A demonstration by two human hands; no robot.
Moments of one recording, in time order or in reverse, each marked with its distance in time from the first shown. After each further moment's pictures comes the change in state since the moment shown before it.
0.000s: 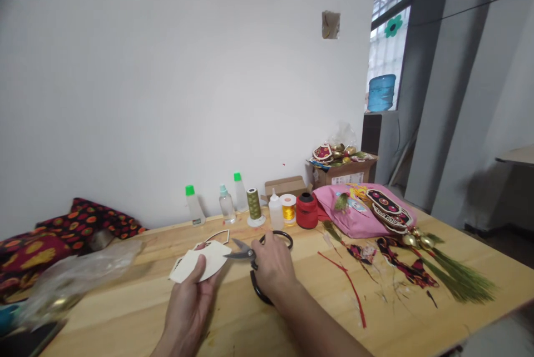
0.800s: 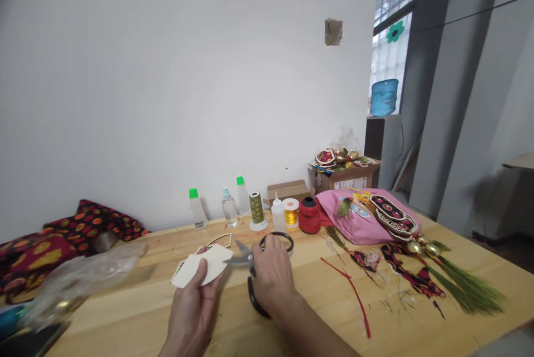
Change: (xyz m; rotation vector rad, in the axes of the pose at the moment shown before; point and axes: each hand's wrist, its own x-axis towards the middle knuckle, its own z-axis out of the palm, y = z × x) left_hand -0.003 -0.001 0.004 -0.016 0.012 0.035; right_hand 0.000 -0.008 0.003 0.030 0.116 0.028
